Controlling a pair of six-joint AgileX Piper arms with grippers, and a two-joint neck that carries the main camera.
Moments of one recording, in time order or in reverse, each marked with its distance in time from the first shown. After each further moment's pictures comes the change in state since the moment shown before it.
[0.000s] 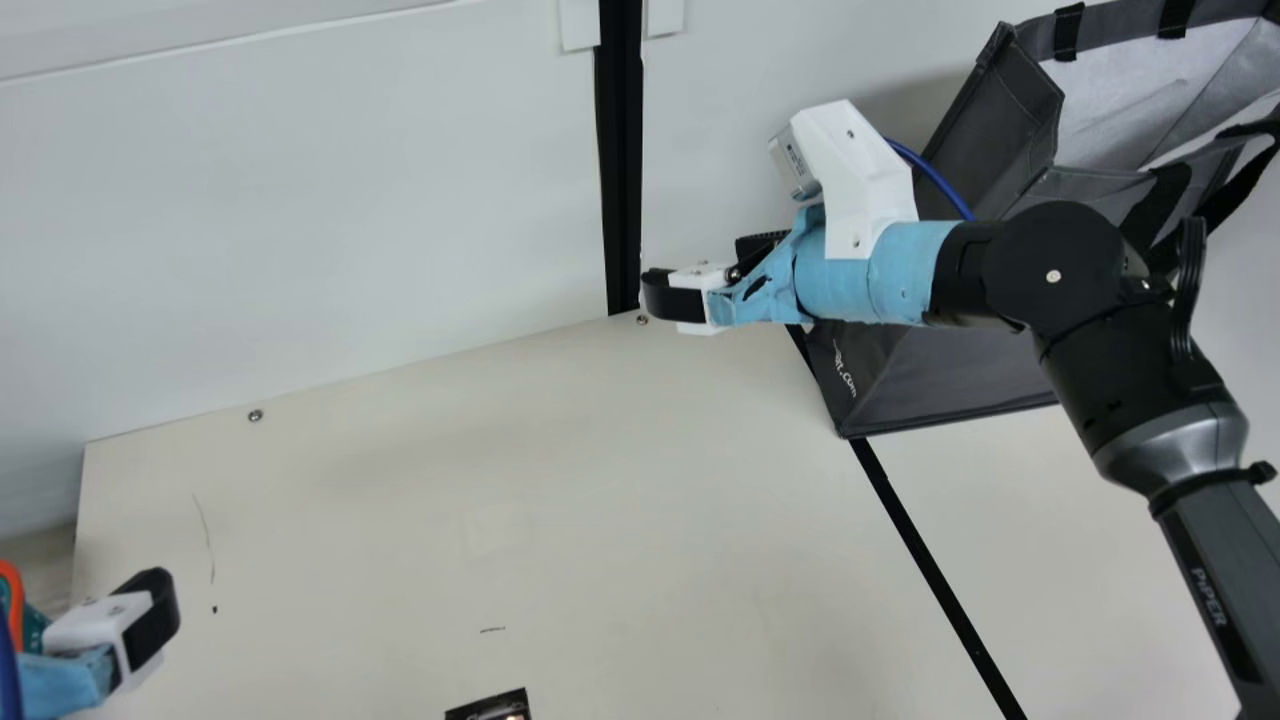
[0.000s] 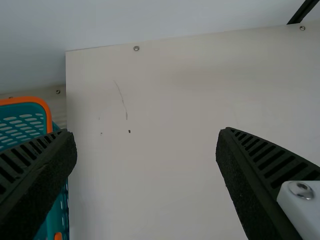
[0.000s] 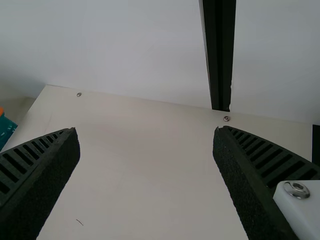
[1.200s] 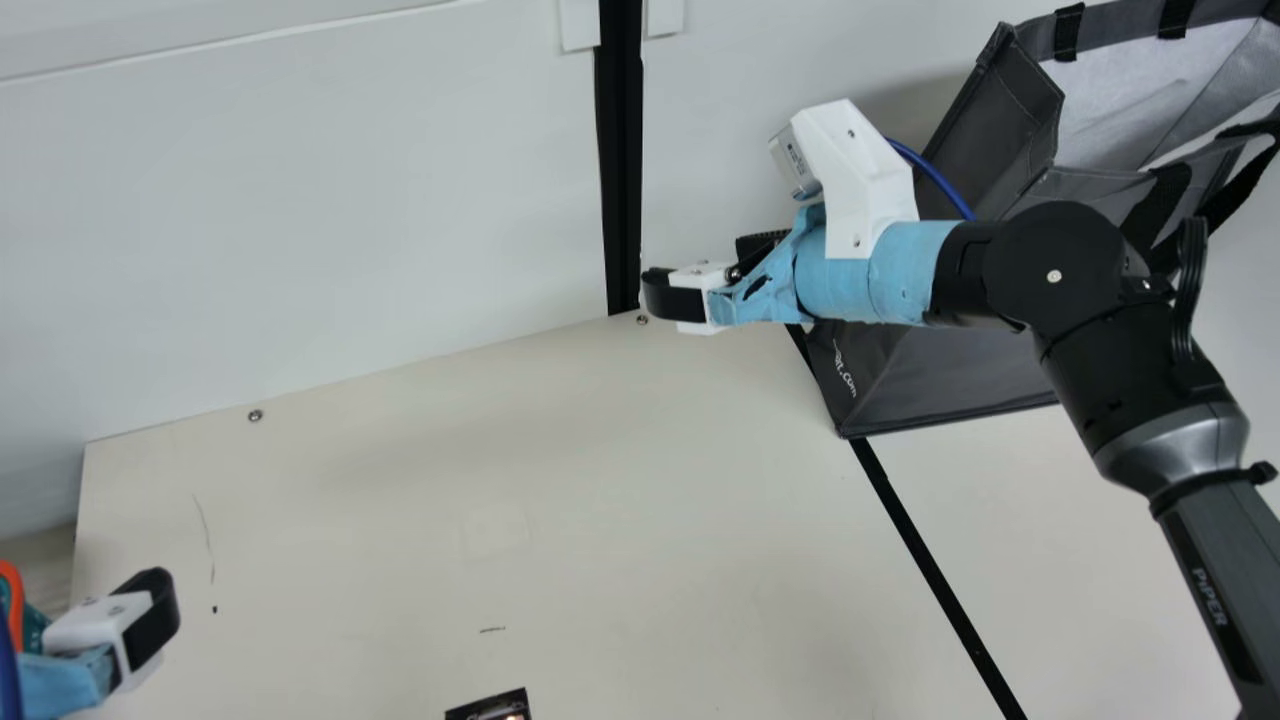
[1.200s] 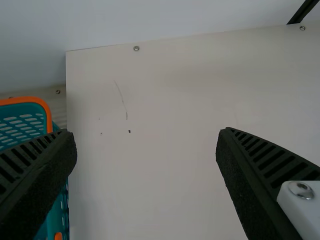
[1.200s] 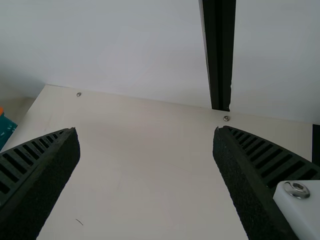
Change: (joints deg) left arm 0.0 0.0 0.0 0.0 0.0 0.0; right arm 0.0 0.0 0.0 0.0 0.0 0.0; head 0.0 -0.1
